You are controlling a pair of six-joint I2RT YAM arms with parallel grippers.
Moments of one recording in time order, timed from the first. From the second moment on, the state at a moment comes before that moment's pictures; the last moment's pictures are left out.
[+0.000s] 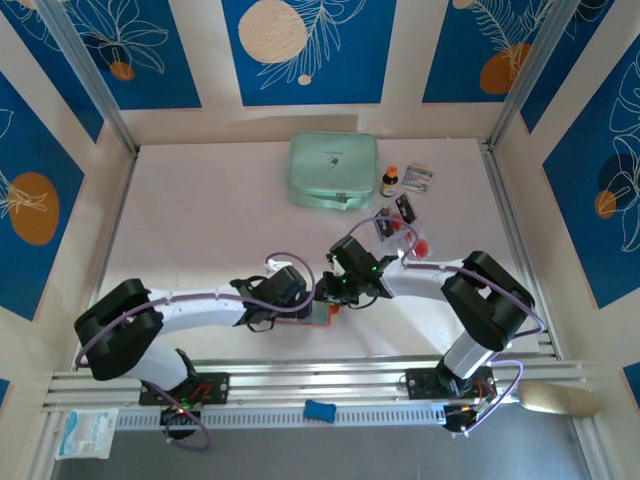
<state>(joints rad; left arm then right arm) -0.97 1.45 0.66 -0.31 -0.24 -0.81 0.78 1.62 0.76 -0.15 -0.39 0.88</state>
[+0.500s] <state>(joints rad) -0.93 1.13 0.61 -0.46 -0.32 -0.80 0.83 1.59 0.89 -0.25 -0.36 0.88</state>
